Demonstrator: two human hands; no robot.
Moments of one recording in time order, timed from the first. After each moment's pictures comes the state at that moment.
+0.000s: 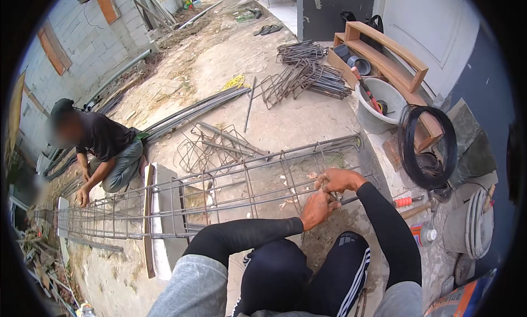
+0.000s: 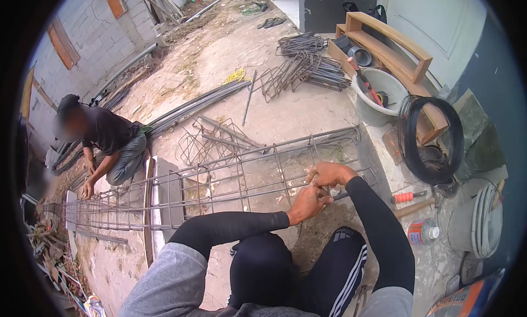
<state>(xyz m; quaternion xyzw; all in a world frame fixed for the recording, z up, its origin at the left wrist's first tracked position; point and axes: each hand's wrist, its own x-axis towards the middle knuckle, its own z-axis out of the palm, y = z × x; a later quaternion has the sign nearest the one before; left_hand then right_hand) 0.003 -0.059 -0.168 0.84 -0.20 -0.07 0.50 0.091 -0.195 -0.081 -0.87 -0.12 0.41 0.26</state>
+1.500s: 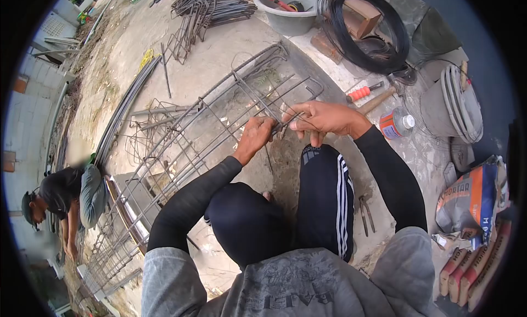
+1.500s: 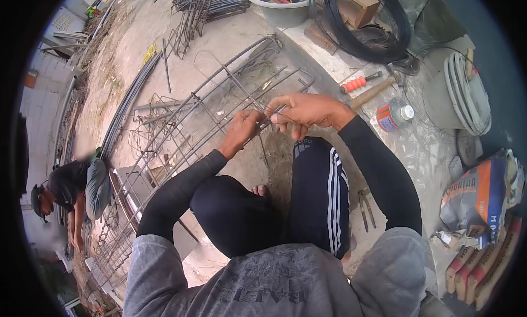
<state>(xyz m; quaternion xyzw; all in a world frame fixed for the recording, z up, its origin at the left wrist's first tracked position) 0.016 -0.045 -0.153 0.74 -0.21 -0.27 0.58 -0.052 -0.273 -0.031 -0.71 0.03 0.36 0.61</state>
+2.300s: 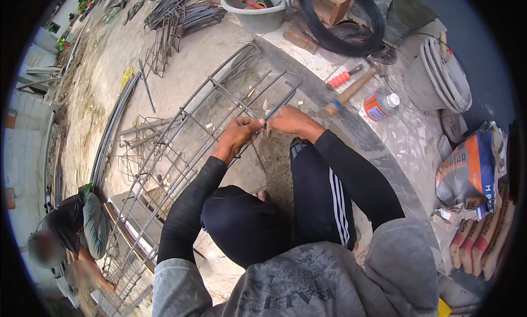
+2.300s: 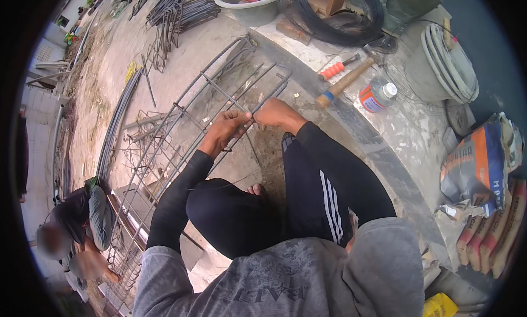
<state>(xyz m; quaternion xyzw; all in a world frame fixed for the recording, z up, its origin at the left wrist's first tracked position) 0.029 -0.049 -0.160 0.68 -0.10 -0.43 0.58 -0.042 -0.245 -0.147 -0.85 0.16 0.15 0.48</state>
